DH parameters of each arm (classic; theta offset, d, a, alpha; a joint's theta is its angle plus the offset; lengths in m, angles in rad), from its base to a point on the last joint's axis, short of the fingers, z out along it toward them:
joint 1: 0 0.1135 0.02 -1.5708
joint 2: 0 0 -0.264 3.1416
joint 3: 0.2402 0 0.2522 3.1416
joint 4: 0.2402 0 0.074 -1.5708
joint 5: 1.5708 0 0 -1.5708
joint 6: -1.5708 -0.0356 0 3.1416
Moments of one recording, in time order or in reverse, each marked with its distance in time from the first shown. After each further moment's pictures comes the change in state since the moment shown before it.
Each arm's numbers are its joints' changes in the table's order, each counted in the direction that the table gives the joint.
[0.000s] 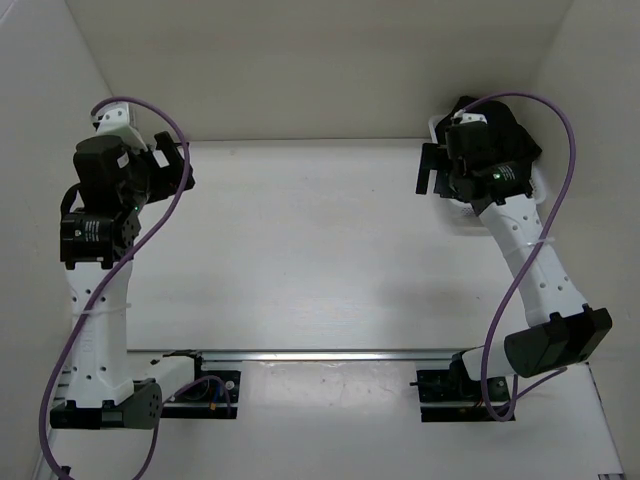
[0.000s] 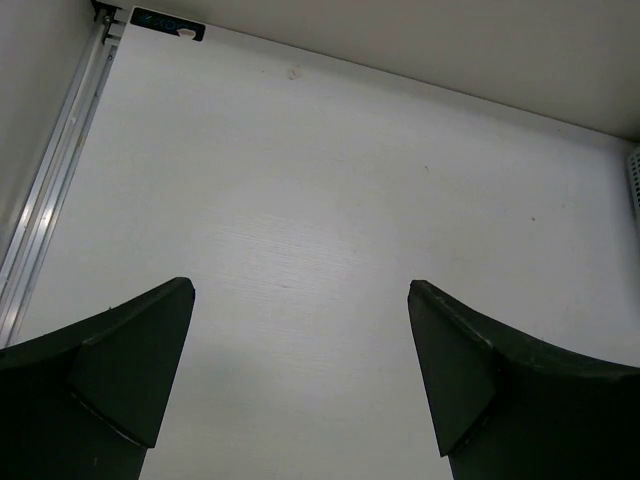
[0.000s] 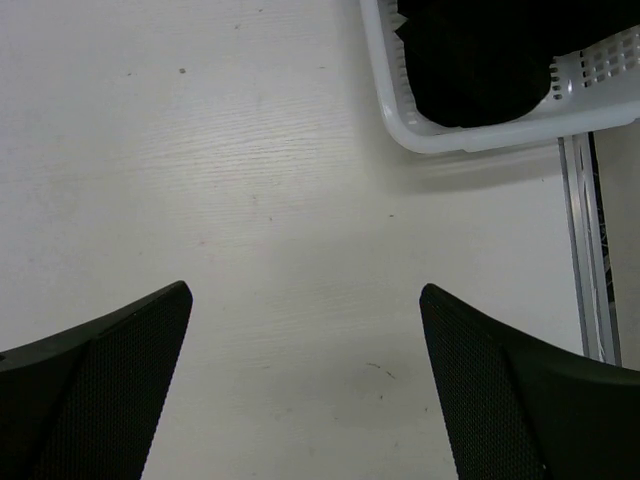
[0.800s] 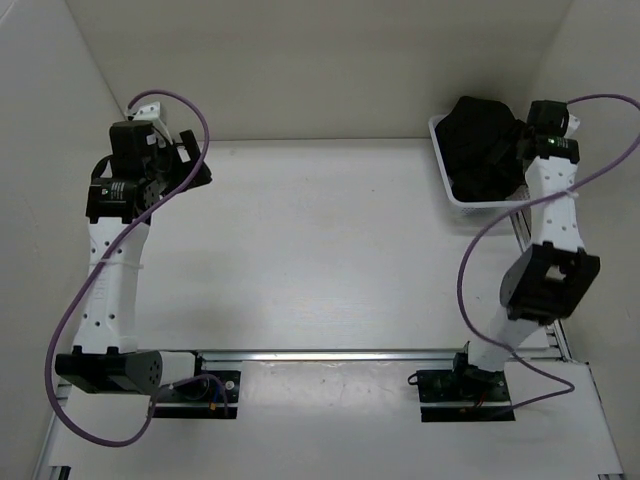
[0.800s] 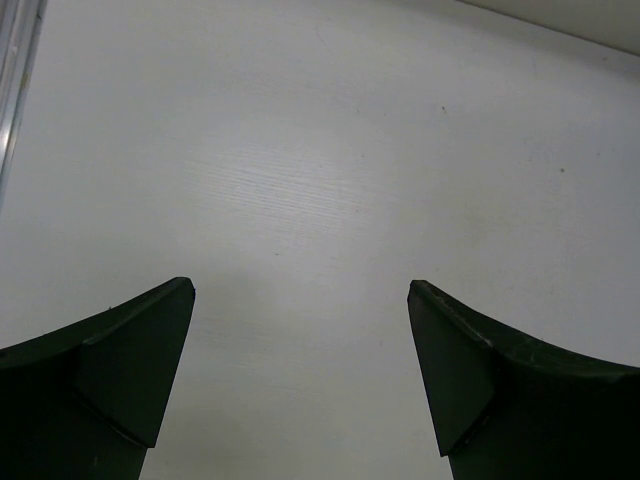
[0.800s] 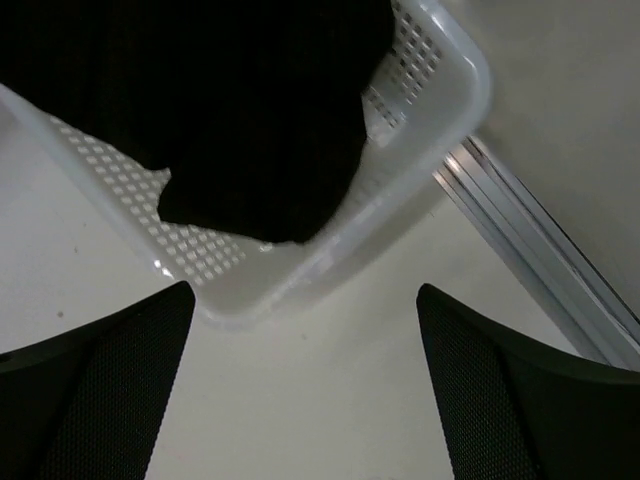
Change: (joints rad) left arm -0.027 0.162 0.001 0.020 0.026 0.013; right arm -0.486 0.230 0.097 -0.109 -0.058 -0.159
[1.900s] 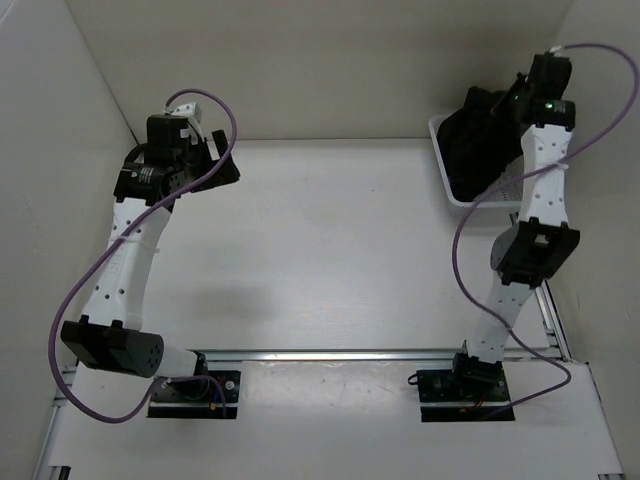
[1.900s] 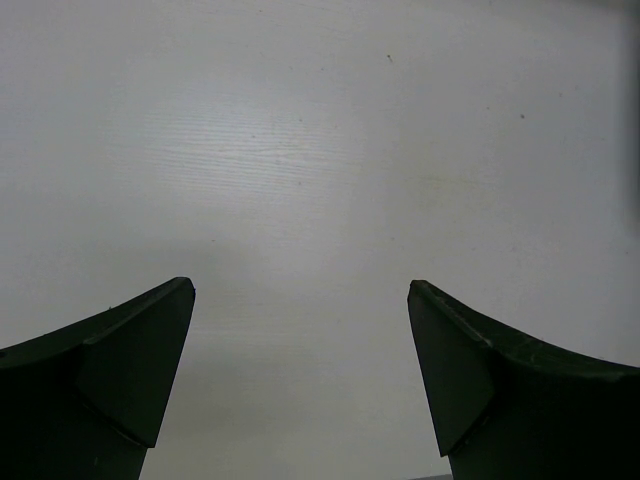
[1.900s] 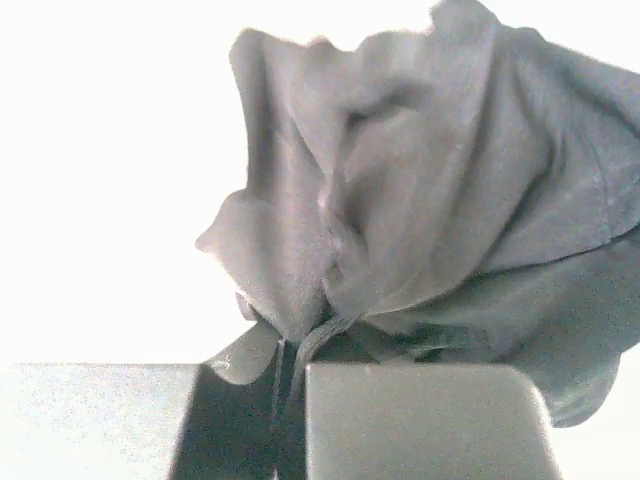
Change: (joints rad) left arm -0.134 0.123 0.025 -0.011 0.016 0.056; right arm 0.007 0.485 0.669 -0.014 -0.274 -0.020
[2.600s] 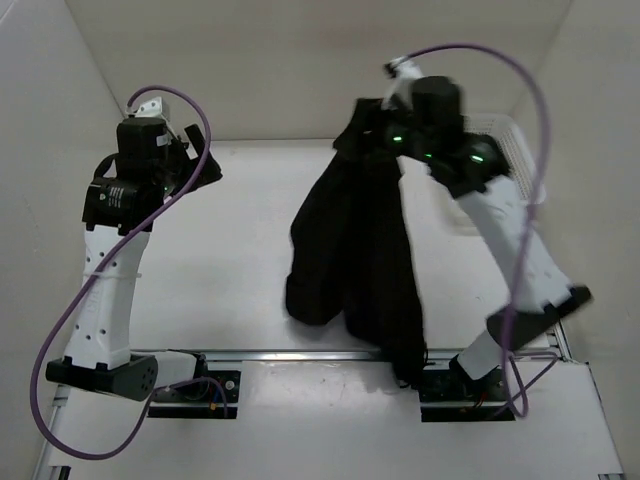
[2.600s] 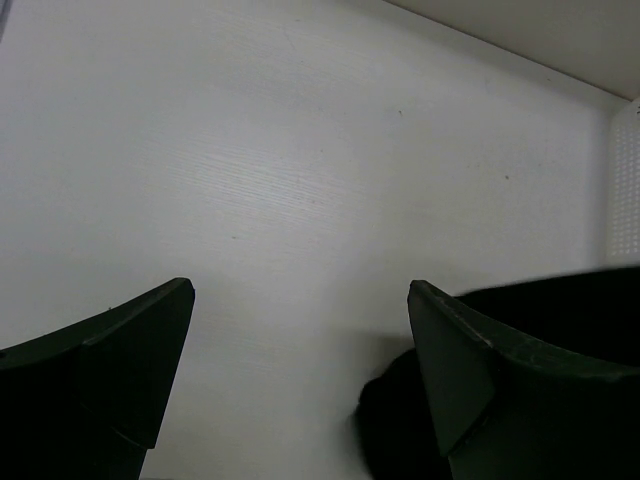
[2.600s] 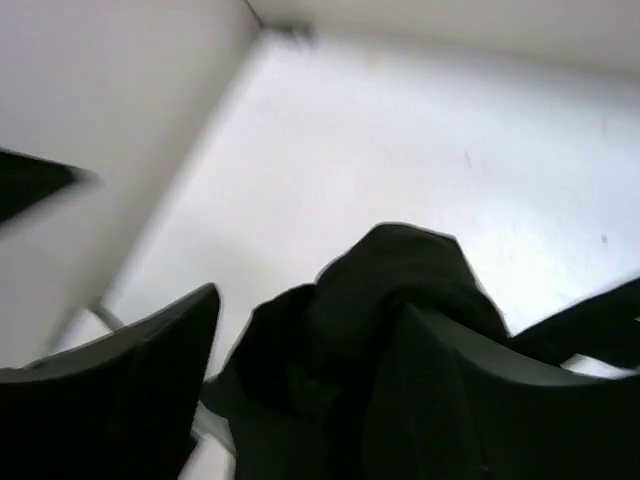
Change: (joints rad) left arm -0.023 -0.108 0.105 0.134 -0.146 0.111; right arm 0.738 -0.634 -0.283 -0.030 -0.142 0.051
